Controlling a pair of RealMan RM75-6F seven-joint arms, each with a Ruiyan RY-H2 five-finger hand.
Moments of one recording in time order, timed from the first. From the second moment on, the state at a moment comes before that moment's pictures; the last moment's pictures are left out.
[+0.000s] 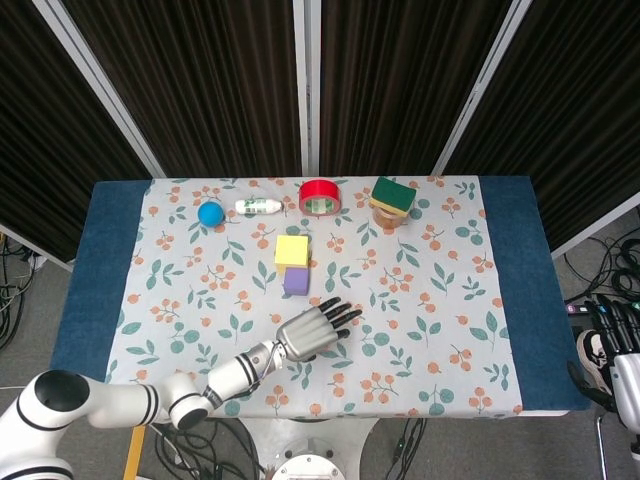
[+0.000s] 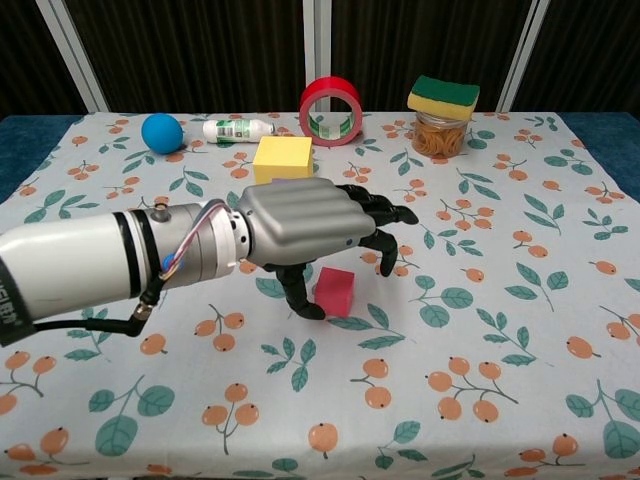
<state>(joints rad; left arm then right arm) -0.97 -1.78 -0.07 -1.36 1.43 0.80 0.38 -0.03 -1.00 0.03 -1.63 -1.63 1.65 0.11</state>
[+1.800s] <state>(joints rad) -0.93 -1.81 -0.09 -1.35 1.28 0.87 0.49 -0.04 -1.00 0.03 -1.61 -1.65 1.67 0.13</state>
